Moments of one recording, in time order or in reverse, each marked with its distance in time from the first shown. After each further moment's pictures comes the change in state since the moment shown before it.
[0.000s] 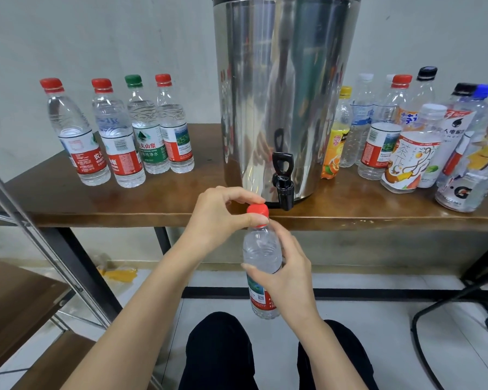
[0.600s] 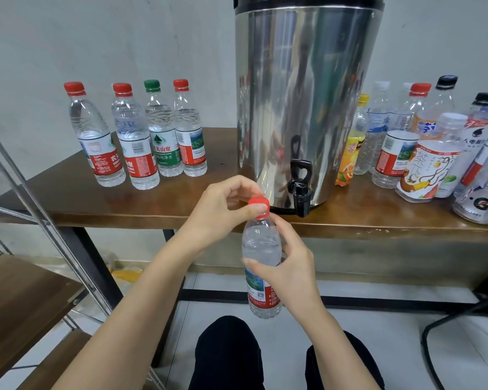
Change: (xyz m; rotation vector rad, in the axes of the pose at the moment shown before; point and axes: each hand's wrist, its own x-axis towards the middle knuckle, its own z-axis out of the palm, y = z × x) left_hand 0.004 -0.002 -0.026 -0.137 -0.054 0.046; right_hand 0.021 -0.017 0.013 0.090 -0.078 -0.011
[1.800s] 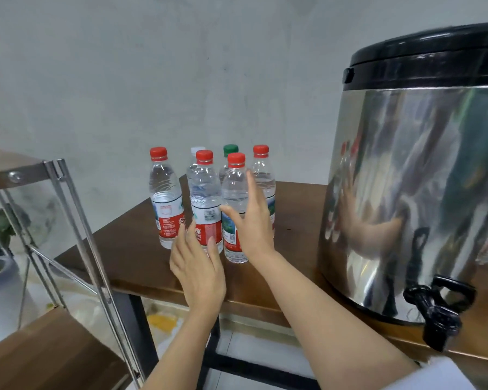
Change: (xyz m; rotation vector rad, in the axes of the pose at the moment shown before) left_hand 0.051 -0.173 -0.109 0.697 0.962 -0.293; right_hand 0.234 -0.061 0.201 -0.117 -0.025 -0.300
